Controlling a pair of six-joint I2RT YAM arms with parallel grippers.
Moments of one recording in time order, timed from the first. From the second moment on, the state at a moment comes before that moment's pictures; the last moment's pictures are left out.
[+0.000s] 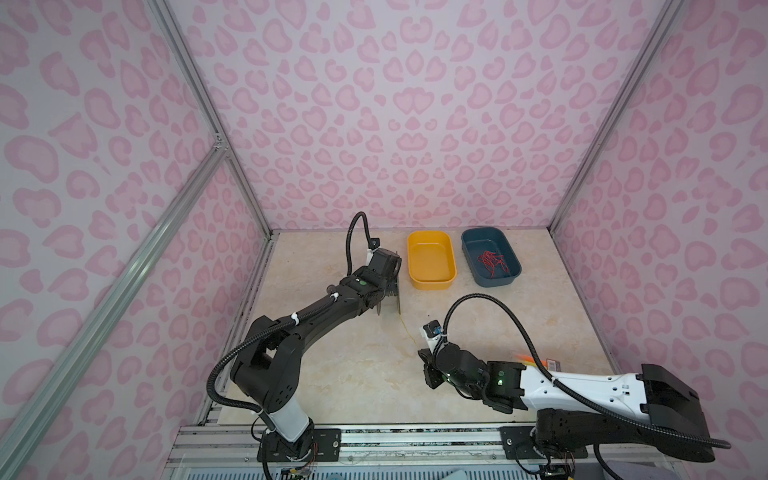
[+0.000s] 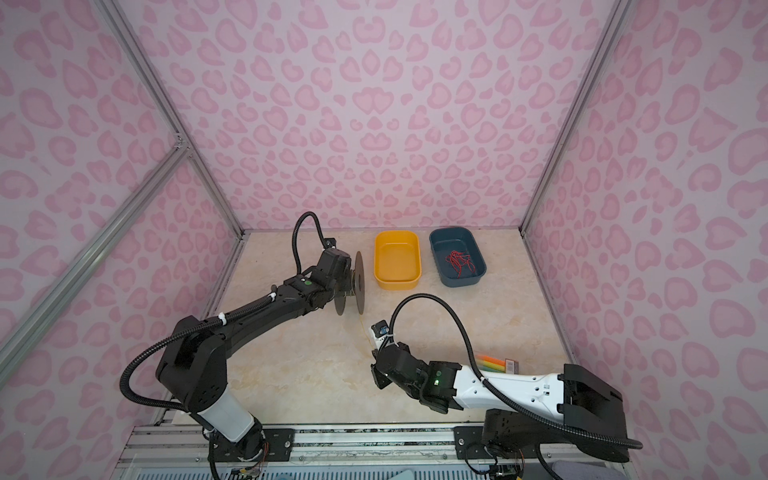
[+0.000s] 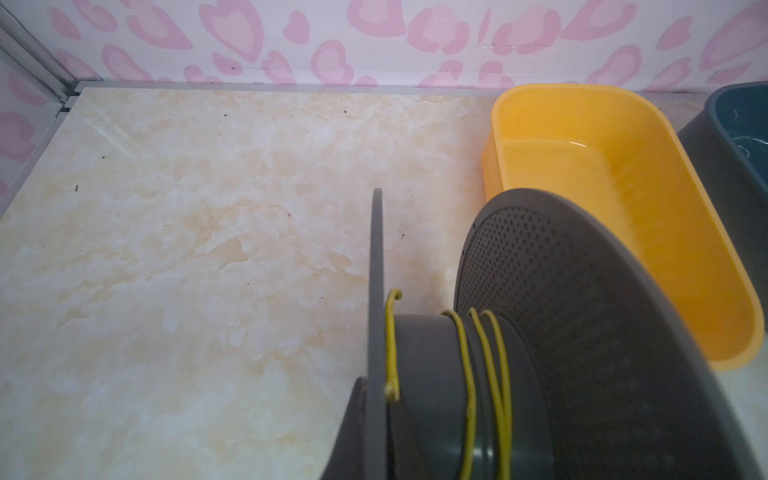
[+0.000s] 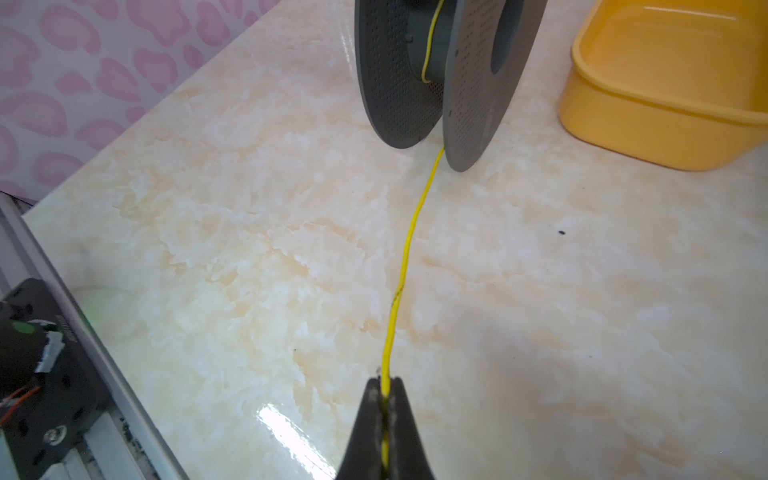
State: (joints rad) left arm -0.60 1.68 1.23 -0.30 -0.46 -0.41; right arm 1.22 1.21 0.66 -0.15 0.40 0.48
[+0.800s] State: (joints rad) left arm -0.70 1.50 1.05 -0.28 -0.46 -0.25; right arm 1.07 1.36 1.10 -0.34 0.52 -0.01
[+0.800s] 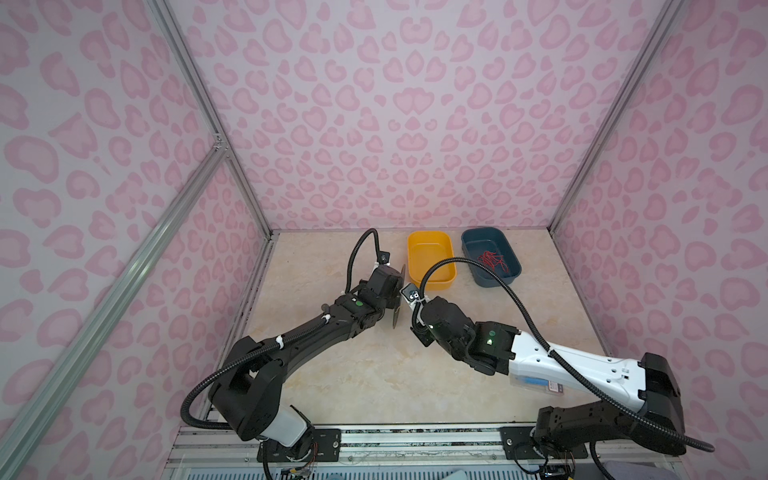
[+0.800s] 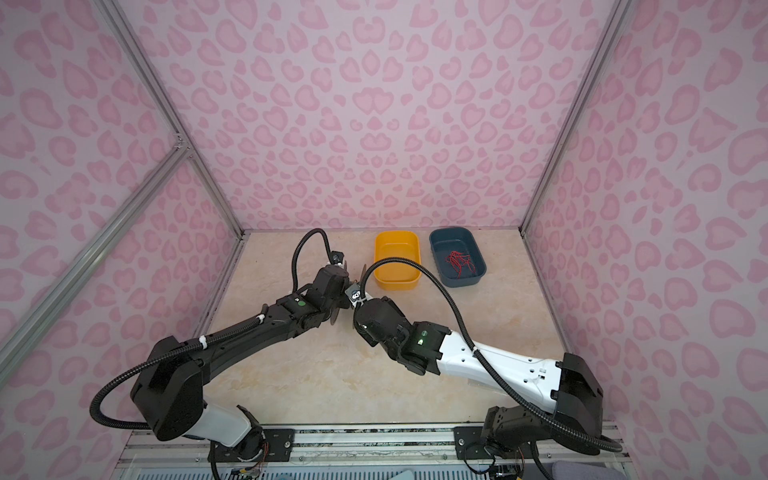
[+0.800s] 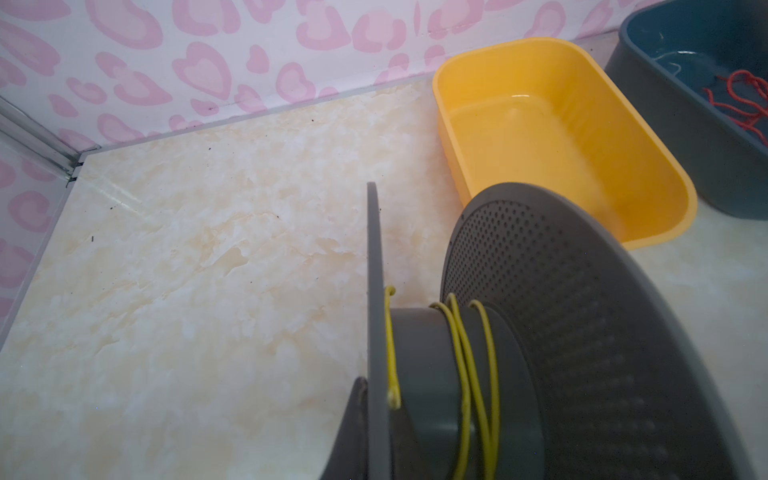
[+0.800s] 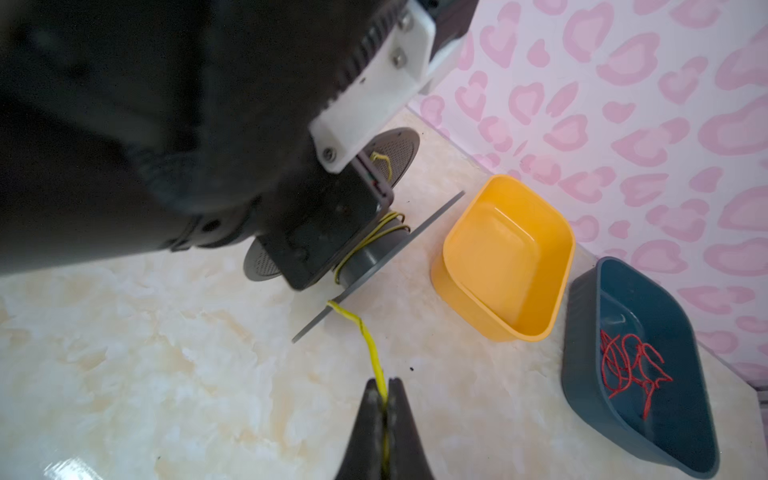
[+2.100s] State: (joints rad) left arm -0.46 0.99 0.89 -0.34 0.40 -0.25; right arm 0.67 1.24 0.89 0.03 -0.01 -0.08
